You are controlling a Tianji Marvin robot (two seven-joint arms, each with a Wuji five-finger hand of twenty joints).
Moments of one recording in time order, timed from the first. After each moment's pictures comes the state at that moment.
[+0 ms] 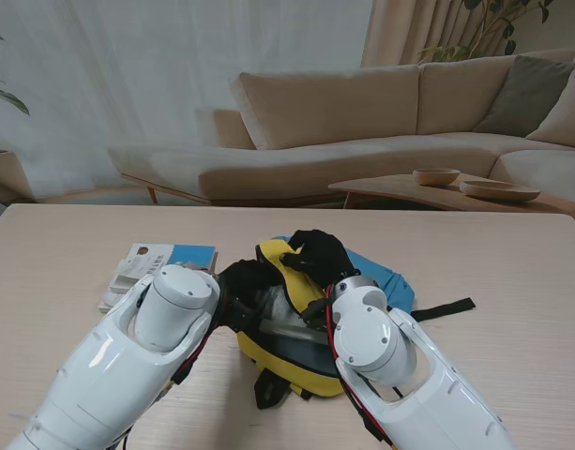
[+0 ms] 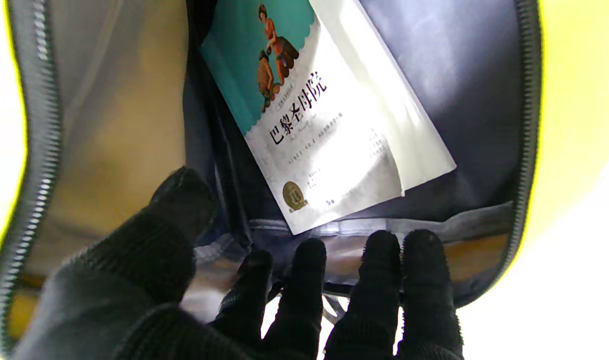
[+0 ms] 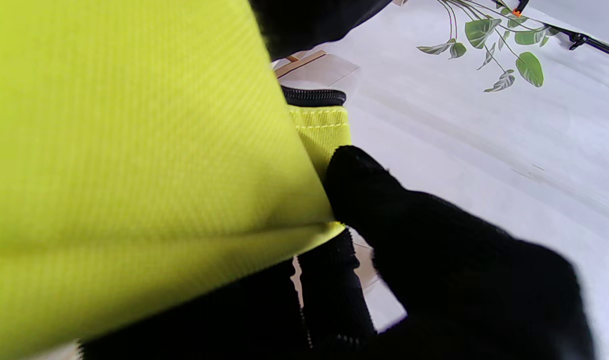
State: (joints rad) left arm 1.29 -1.22 -1.02 -1.66 -0.14 0.83 -0.10; right arm -1.46 -1.23 0.99 -1.83 -0.21 0.43 -0.22; left_hand 0.76 -0.33 0.57 -0.08 0.18 0.27 0.36 0.34 0.29 0.28 0.37 0.46 0.28 0.43 0.39 0.53 0.04 0.40 0.93 0.56; right_hand 0.69 -0.62 1.06 -0.21 0.88 0.07 0.97 0.56 1.04 0.24 1.07 0.52 1.11 0.29 1.11 0.44 1.02 0.39 1.69 0.38
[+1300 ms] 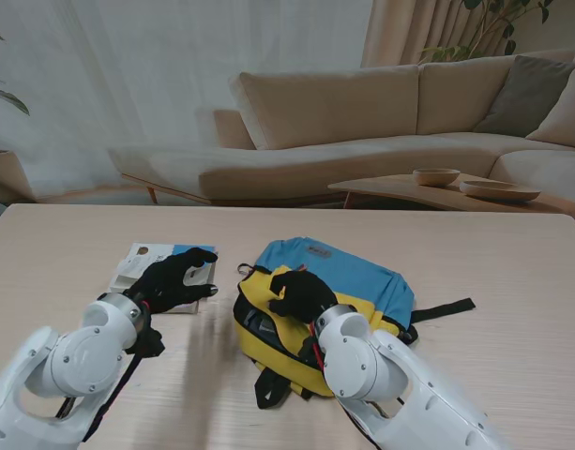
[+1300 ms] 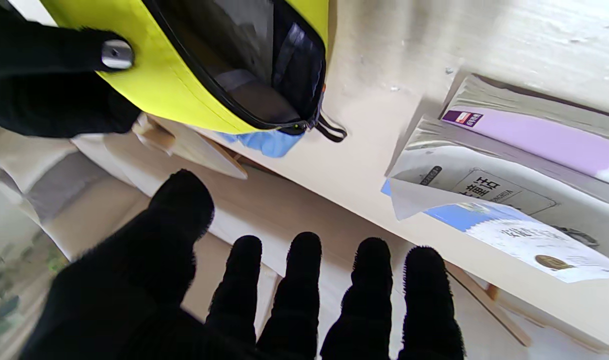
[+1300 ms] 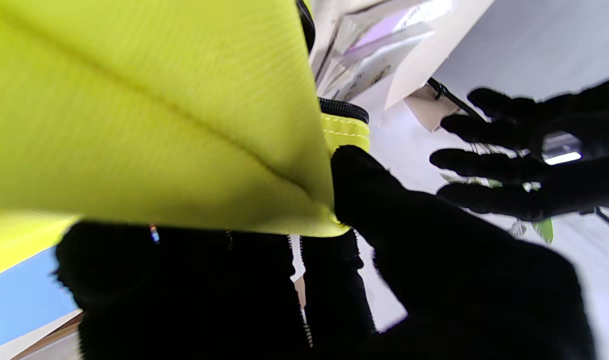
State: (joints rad) left arm 1.70 -1.07 -1.38 -1.96 0.57 0.23 -0.32; right arm -1.43 -1.17 0.85 -1.70 -0.42 0.36 -0.08; left_hand 0.76 -0.31 0.54 -0.08 0.18 0.17 0.54 0.42 0.34 0.24 0.35 0.46 0.24 0.36 0.34 0.54 -0.05 0.39 0.81 0.57; right_hand 0.69 -0.62 1.06 -0.21 0.88 0.03 0.98 0.53 1.04 0.24 1.07 0.52 1.11 0.29 1.11 0.44 0.97 0.40 1.69 0.41
